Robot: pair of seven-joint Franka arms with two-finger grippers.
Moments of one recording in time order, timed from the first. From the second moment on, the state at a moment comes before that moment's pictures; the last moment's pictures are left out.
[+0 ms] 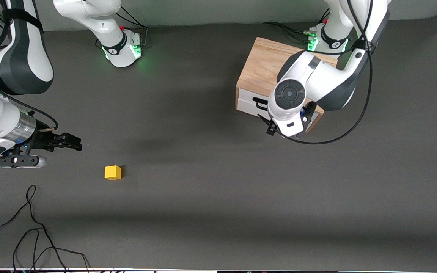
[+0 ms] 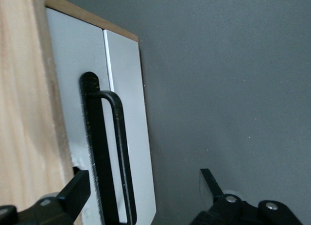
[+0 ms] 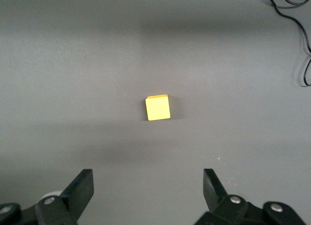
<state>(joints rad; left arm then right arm) -0.21 0.35 -0.41 -1.78 0.06 1.82 -1.76 0.07 0.18 -0.03 -1.67 0.02 1.85 0.07</state>
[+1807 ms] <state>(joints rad) -0.22 0.47 -0.40 -1.75 0.10 1.92 -1.78 0.07 0.54 -0.03 -1.76 0.02 2.26 -0.03</state>
